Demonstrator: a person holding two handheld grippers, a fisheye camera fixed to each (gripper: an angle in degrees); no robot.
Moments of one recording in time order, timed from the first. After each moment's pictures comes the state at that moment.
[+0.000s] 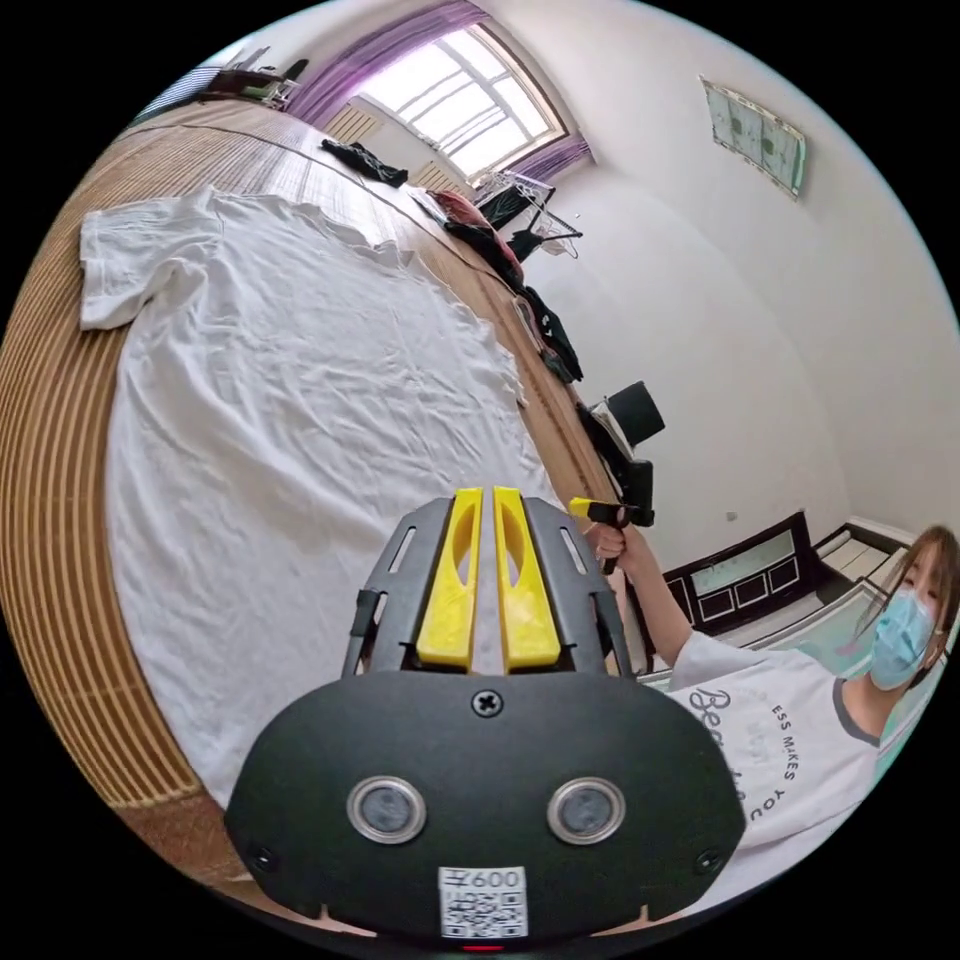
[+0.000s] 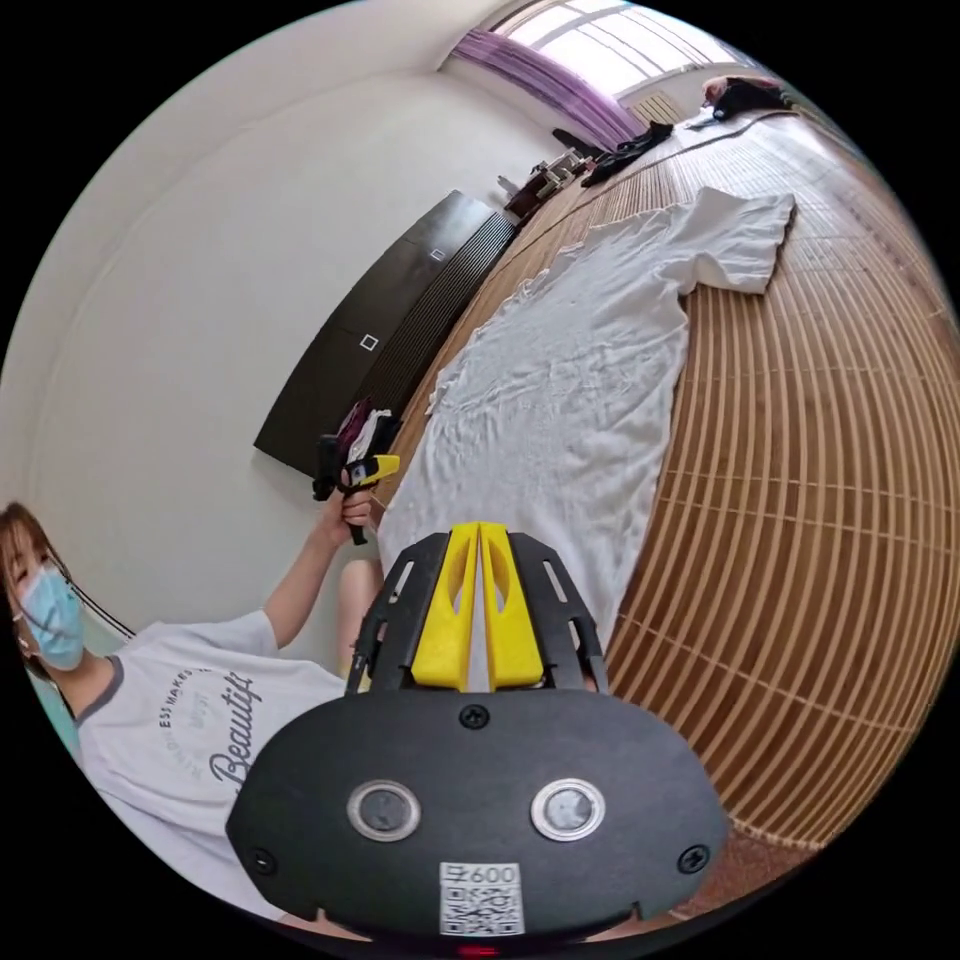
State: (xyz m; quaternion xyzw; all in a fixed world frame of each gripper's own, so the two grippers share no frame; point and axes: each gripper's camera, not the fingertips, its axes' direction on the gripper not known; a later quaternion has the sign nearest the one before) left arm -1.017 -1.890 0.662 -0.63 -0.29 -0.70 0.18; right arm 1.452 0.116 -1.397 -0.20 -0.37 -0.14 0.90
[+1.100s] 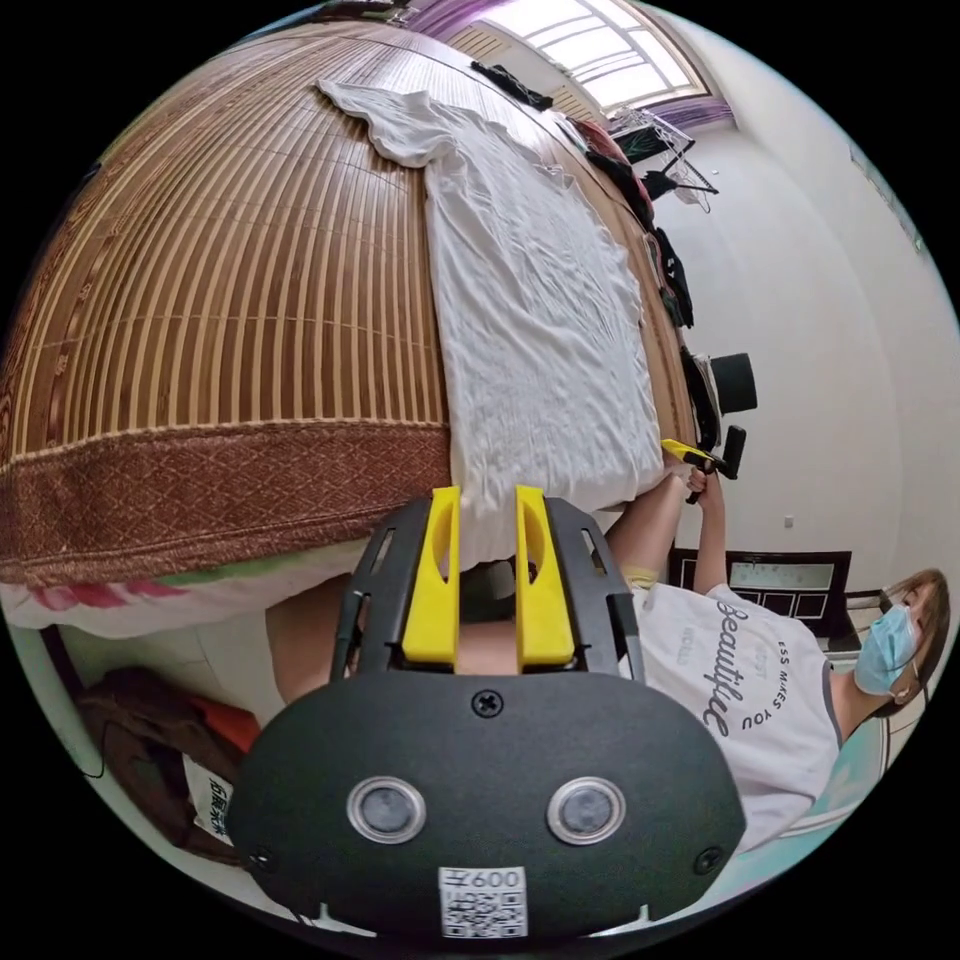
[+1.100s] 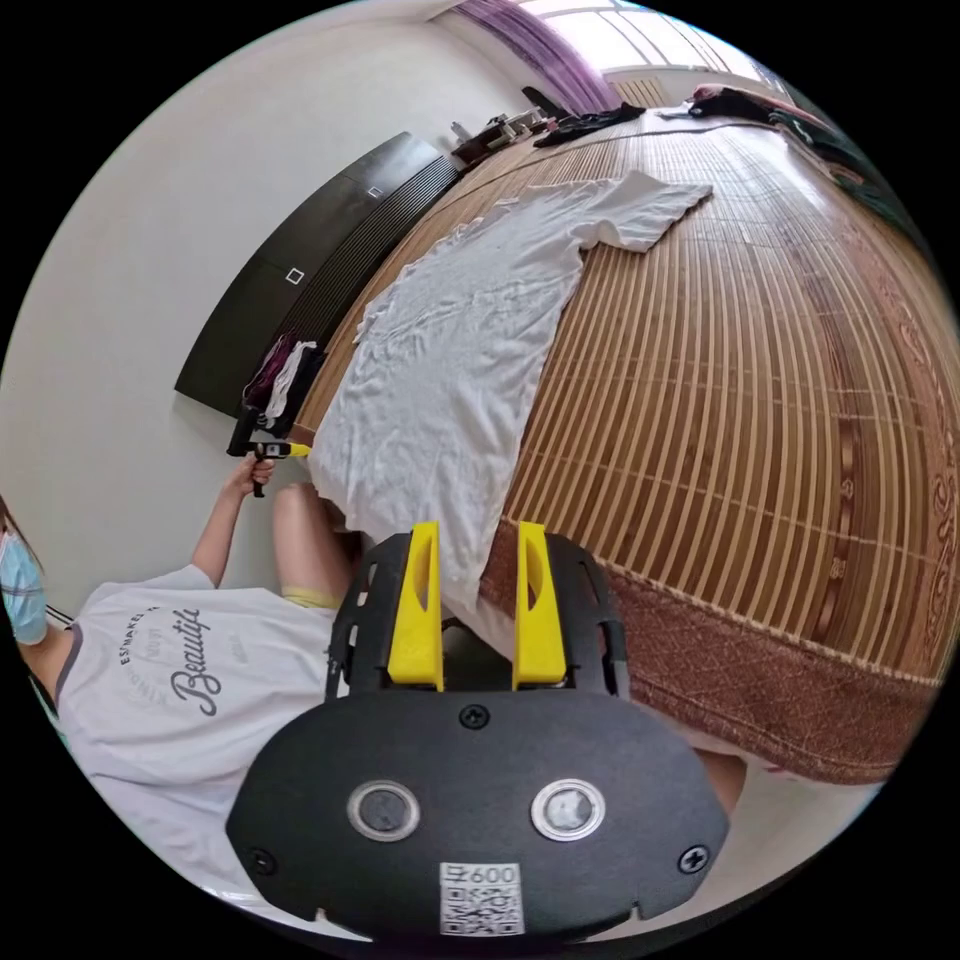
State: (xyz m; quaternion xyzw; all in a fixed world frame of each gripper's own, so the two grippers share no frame) left arm -1.150 -2.023 0.592 -0.69 -0.29 -0.67 -0.03; right arm 1.509 0.078 -1.508 -0.26 -0.25 -0.19 0.91
